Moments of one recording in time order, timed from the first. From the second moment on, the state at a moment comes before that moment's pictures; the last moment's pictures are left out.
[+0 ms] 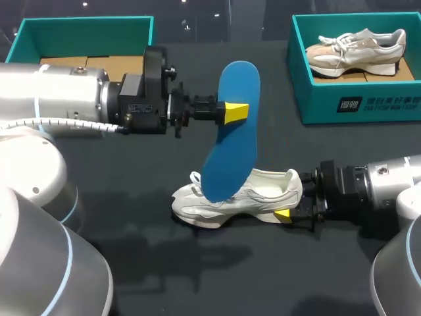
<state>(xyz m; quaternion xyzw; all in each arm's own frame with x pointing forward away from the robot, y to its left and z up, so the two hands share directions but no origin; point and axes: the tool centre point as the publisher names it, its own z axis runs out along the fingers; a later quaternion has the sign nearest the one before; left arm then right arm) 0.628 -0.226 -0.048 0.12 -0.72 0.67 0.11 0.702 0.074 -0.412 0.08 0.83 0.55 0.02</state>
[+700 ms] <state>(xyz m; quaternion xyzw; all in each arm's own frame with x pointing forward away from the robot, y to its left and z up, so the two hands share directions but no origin) 0.621 -0.224 -0.052 0.13 -0.70 0.70 0.10 0.704 0.074 -0.409 0.07 0.84 0.54 0.03</state>
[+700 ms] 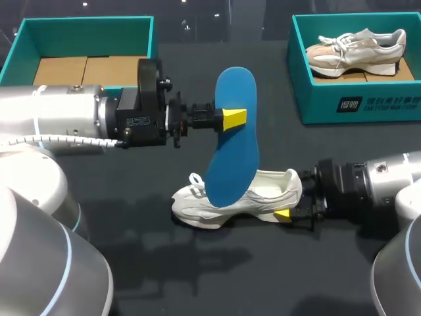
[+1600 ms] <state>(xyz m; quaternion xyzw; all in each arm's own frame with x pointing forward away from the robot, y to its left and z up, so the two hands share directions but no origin) 0.621 -0.222 -0.052 0.13 -0.70 0.70 0.10 0.714 0.020 -0.395 0.06 0.92 0.38 0.01</state>
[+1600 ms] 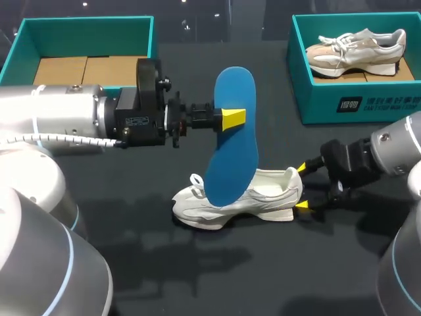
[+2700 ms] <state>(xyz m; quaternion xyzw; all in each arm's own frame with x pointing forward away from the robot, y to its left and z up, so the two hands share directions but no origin) 0.621 -0.222 -0.052 0.13 -0.70 0.70 0.10 0.701 0.018 -0.338 0.07 0.99 0.08 0.02</state>
